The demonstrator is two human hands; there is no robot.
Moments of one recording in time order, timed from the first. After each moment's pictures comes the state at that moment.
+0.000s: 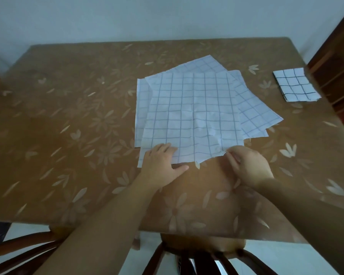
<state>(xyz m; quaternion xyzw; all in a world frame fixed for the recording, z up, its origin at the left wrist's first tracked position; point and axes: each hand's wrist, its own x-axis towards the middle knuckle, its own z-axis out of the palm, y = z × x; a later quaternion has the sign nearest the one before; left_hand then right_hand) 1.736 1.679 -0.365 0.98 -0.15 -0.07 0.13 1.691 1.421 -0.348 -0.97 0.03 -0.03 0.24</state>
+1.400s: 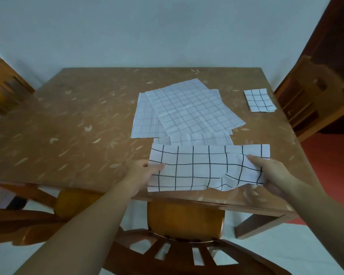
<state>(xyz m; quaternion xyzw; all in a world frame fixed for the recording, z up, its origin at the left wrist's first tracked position) 1.590 1.660 -0.289 0.77 0.17 -0.19 0.58 1.564 1.304 -0.290 -0.63 0.30 0.08 0.71</state>
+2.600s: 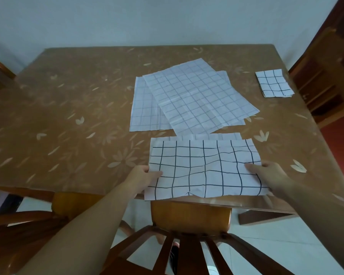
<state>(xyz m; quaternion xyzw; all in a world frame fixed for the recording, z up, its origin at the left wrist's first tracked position) 1.625 1.687 -0.348 0.80 0.19 -0.27 0.51 1.589 1.335 -0.335 -0.75 0.32 0.14 0.56</state>
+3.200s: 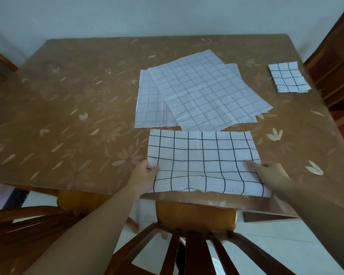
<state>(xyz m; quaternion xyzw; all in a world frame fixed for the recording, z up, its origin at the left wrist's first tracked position) 1.634 1.701 -0.369 0.85 0.16 -0.19 0.47 1.602 1.358 -0.344 -0.78 0.32 0.15 0.51</state>
